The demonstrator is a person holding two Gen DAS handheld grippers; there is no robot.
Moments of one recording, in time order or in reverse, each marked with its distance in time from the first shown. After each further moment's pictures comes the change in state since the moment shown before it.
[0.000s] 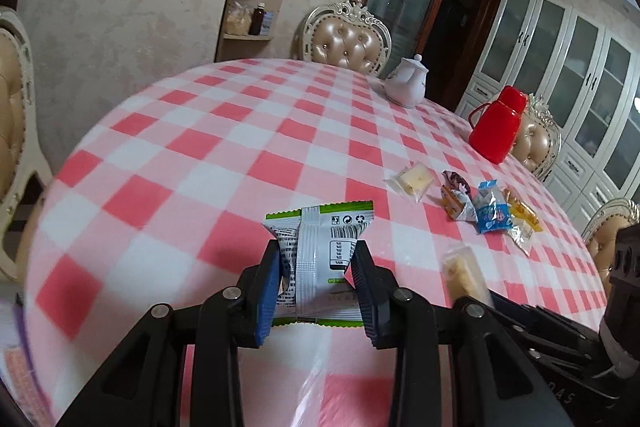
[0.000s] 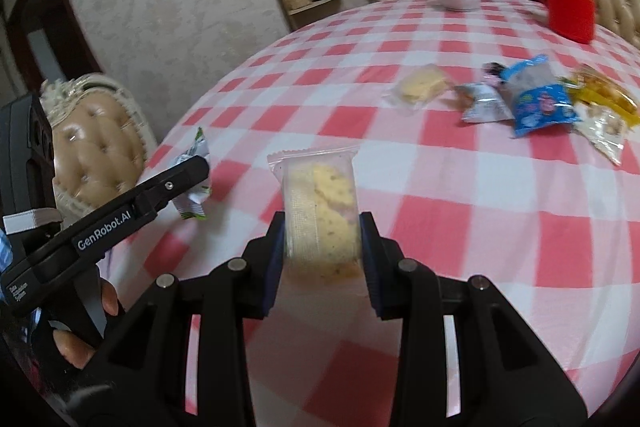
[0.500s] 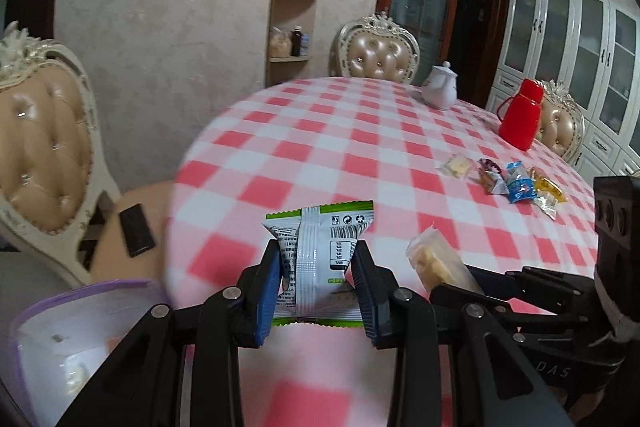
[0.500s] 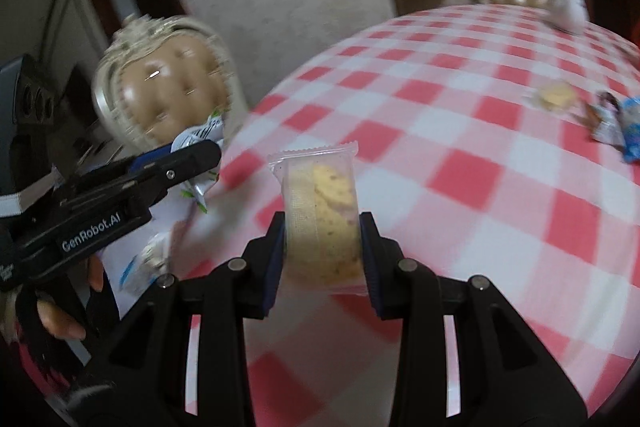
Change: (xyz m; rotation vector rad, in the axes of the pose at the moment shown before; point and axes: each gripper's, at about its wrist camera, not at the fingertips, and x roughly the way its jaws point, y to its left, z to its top) left arm -0.106 0.060 -0.030 0.074 -0.050 0.167; right arm 0.007 0.100 -0.033 -0.215 0.070 0.264
